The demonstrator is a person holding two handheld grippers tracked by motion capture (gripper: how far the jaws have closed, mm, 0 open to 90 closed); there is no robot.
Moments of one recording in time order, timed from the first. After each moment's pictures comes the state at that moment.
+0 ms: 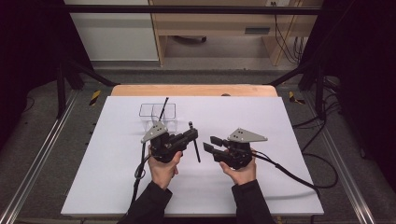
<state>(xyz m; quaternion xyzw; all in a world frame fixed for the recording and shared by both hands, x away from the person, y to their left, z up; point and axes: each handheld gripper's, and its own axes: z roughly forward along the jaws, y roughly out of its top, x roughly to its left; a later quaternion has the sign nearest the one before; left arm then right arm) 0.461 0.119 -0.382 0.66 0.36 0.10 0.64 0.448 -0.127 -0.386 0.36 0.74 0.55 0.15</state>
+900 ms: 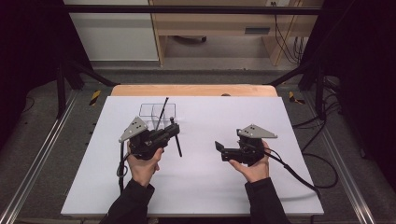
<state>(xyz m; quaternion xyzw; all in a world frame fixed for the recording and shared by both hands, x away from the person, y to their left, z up) 0.454 0.164 -0.358 0.67 0.35 0.15 0.63 0.453 -0.154 -0.381 0.42 0.73 0.48 0.22</state>
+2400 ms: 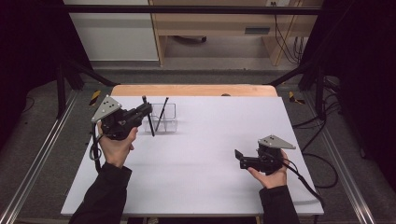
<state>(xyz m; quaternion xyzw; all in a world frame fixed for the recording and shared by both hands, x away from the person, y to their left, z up) 0.480 0.218 -0.309 0.67 0.37 0.25 0.59 0.439 -0.206 -0.411 0.48 0.72 0.44 0.25</state>
